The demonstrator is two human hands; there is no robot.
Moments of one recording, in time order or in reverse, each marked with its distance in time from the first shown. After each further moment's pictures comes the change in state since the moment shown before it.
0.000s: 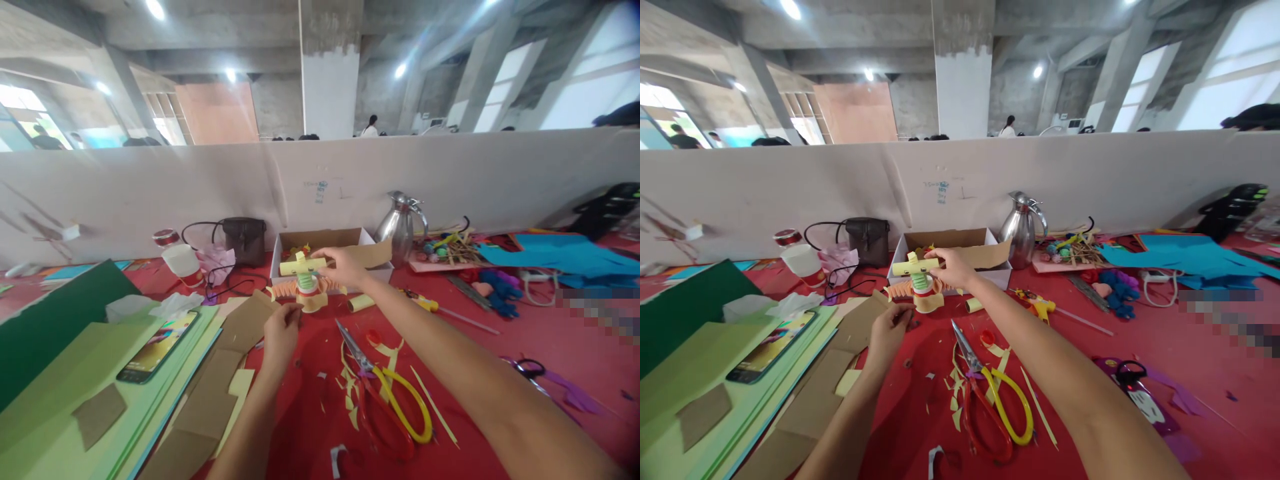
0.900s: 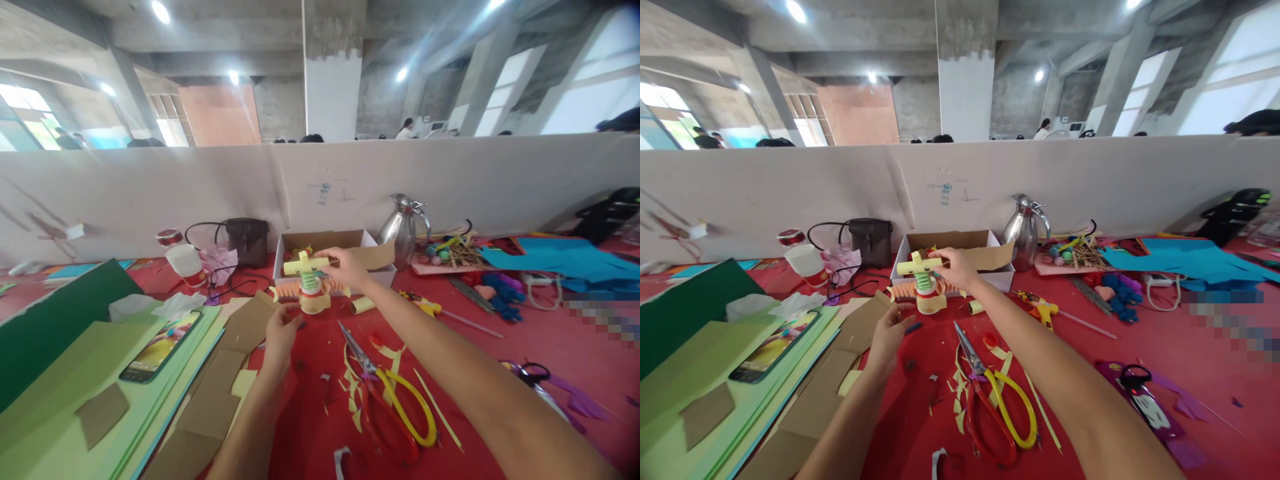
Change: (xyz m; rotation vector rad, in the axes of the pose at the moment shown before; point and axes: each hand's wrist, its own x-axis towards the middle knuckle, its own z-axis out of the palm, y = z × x) left_hand 0.001 -0.005 -0.001 -0.205 0.068 -0.154; right_hand 0.002 0.003 0.006 0.079 0.089 0.008
